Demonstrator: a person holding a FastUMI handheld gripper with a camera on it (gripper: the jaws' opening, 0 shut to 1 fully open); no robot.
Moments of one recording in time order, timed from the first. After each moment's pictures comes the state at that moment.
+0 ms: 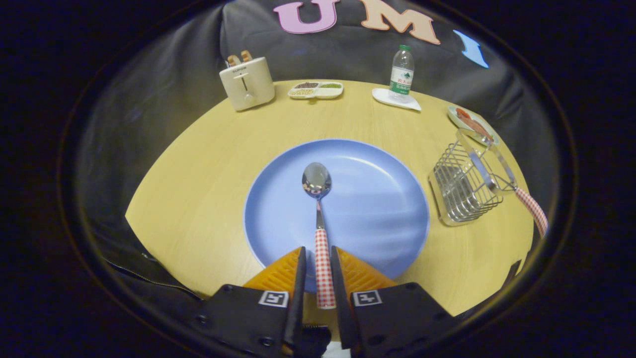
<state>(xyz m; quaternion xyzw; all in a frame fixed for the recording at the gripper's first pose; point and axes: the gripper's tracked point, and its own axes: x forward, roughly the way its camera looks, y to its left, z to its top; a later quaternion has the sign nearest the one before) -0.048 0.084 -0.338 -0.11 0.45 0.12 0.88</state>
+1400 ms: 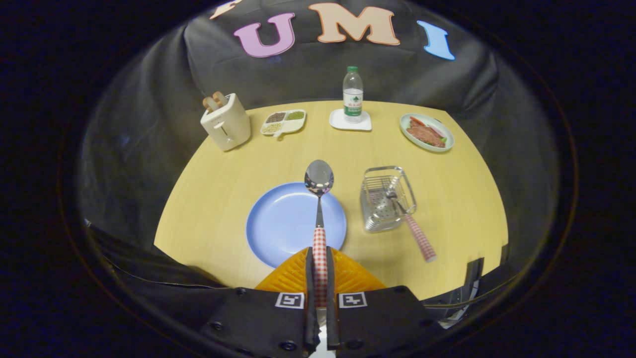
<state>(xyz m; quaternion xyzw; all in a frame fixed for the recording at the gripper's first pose) -0.041 -0.006 -0.177 -0.05 0.48 0.07 0.87</state>
